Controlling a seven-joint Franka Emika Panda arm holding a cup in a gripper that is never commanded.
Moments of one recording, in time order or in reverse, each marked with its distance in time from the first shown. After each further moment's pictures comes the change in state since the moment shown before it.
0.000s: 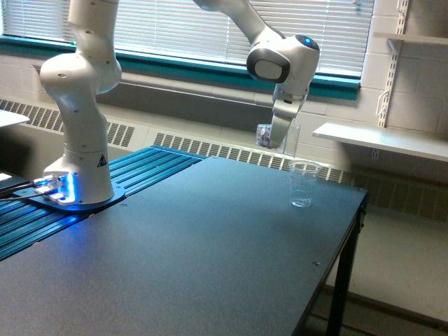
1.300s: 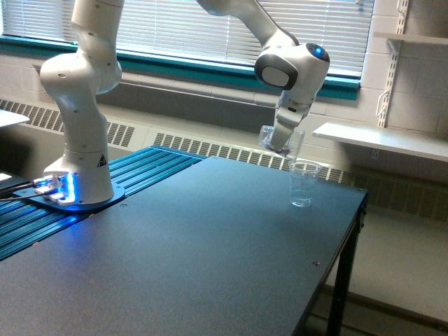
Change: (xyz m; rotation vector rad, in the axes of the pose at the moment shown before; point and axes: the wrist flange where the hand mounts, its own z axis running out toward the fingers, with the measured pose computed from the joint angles) arm 0.022 -0.006 0.002 0.009 -0.105 0.090
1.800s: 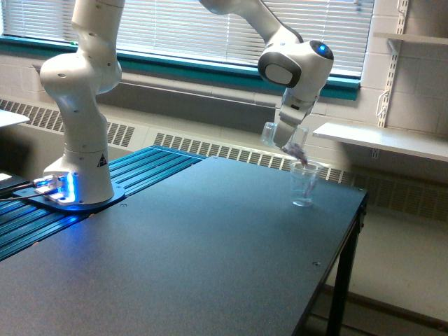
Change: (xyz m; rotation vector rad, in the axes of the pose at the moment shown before) arm -0.002 -0.008 -0.009 0.019 -0.021 0.018
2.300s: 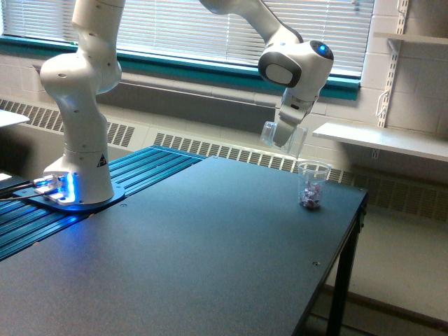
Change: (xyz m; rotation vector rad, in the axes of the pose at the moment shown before) arm -0.004 -0.002 0.004 -0.013 0.002 0.002
